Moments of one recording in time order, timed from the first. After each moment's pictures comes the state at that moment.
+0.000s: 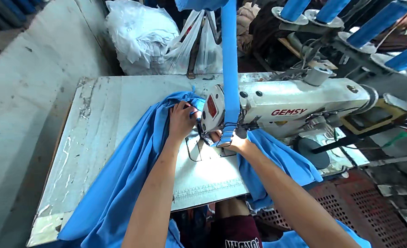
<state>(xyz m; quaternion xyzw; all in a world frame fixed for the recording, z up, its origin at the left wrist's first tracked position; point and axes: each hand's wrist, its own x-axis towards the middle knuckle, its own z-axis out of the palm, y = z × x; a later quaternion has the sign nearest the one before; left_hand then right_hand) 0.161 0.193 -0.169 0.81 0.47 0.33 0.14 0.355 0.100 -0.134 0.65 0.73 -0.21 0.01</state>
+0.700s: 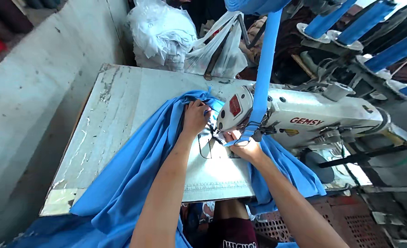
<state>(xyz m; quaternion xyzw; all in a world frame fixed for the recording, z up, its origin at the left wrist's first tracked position) 0.156 0.194 -0.167 0.79 0.48 0.33 0.18 0.363 0.084 -0.159 0.67 0.74 -0.05 -0.05</state>
